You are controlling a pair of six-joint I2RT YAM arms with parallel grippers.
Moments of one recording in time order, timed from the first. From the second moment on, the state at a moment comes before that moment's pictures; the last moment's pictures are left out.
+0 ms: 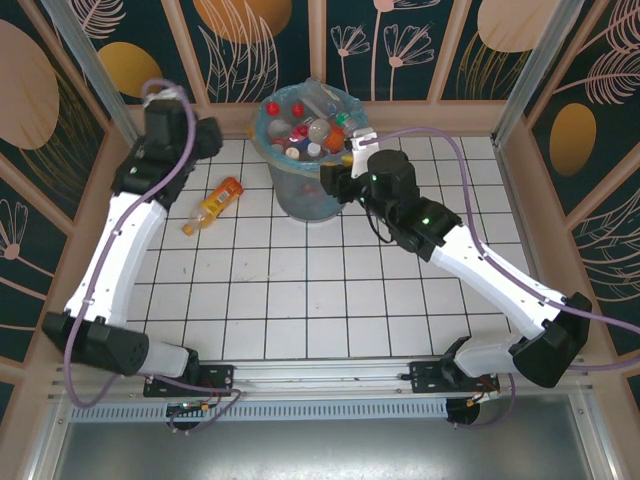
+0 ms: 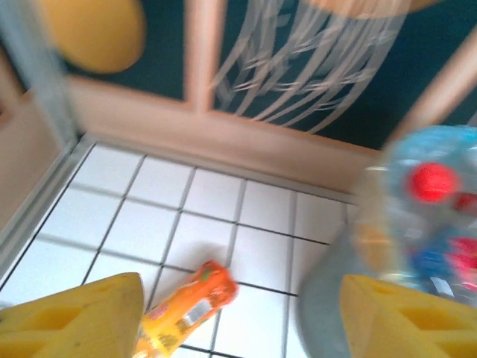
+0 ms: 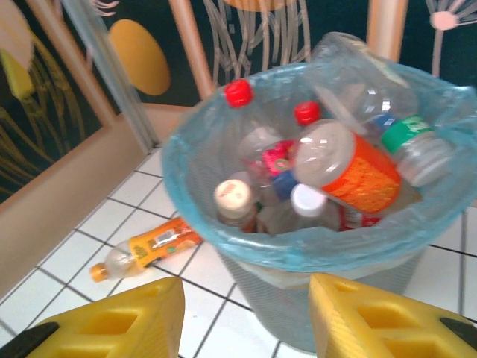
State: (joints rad) left arm -0.20 1.39 1.56 -0.66 -0.25 -0.40; right arm 0.80 1.31 1.30 -0.23 0.16 0.24
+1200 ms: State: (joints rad) left arm 0.28 1.47 0.59 0.13 0.33 -1.18; right arm 1.06 1.79 1.49 -0.16 -0.10 0.37
